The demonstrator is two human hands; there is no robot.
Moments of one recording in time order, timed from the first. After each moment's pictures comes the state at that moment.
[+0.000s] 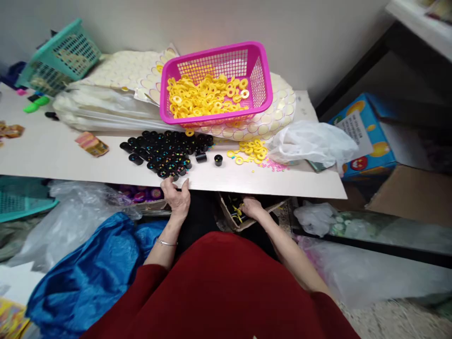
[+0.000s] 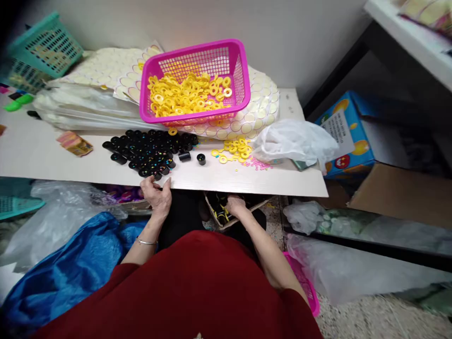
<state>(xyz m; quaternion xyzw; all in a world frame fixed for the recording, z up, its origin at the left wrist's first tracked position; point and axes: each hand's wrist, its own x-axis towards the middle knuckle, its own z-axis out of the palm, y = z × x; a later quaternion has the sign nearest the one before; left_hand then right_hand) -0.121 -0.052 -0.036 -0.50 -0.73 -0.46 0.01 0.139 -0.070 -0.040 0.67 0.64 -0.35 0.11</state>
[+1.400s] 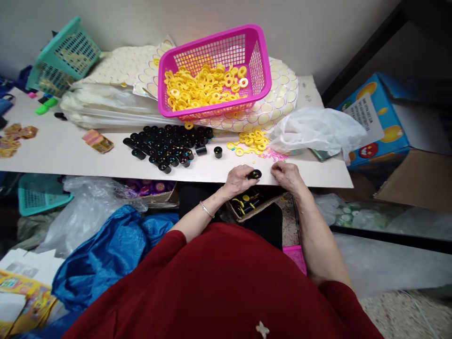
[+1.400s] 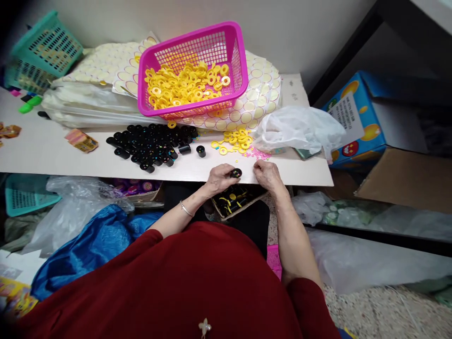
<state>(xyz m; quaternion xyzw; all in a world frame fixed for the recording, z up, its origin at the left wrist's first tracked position) 0.038 -0.026 -0.019 -0.81 -0.39 -0.35 -0.27 0.245 -0.038 -0.001 0.67 0.67 -0.21 -0.22</state>
